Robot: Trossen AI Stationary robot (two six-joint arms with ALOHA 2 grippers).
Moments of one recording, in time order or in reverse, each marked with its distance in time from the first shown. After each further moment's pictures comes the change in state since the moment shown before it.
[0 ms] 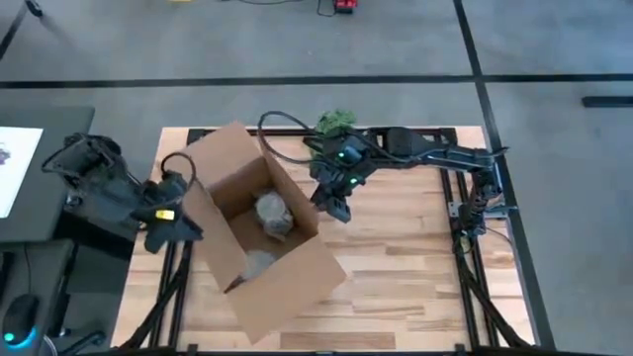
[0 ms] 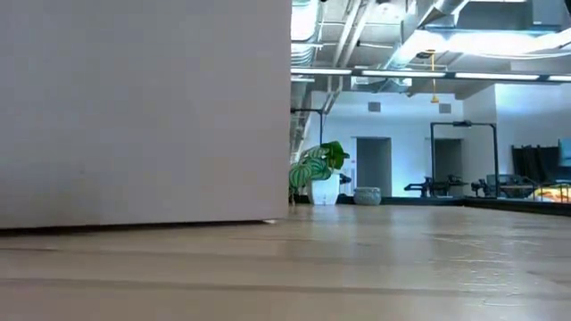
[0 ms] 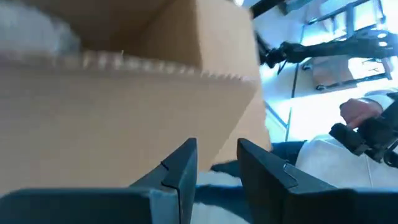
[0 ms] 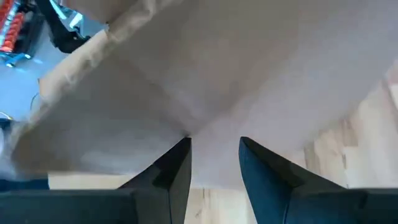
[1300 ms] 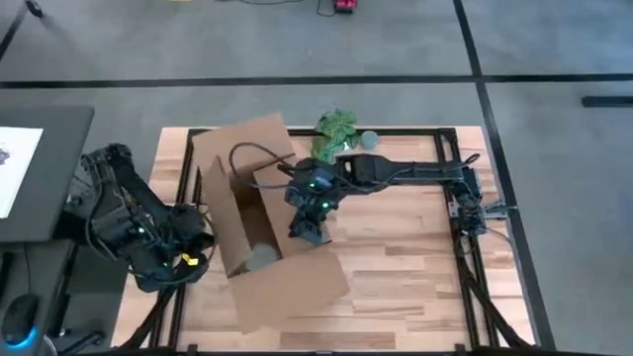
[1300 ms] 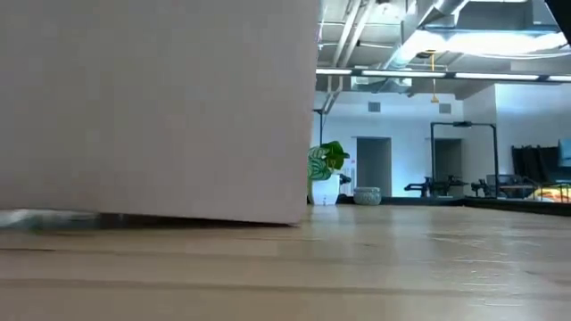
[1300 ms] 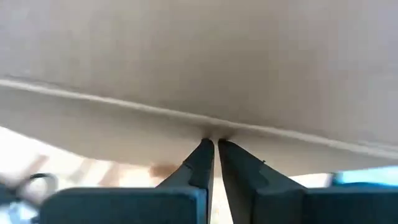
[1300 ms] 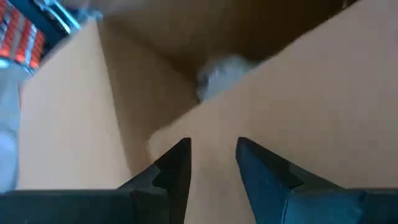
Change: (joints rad) left arm -0.175 0.104 -0.267 -0.144 -0.325 -0.141; right arm 0.079 0.145 -0.004 0.169 -0.003 0.210
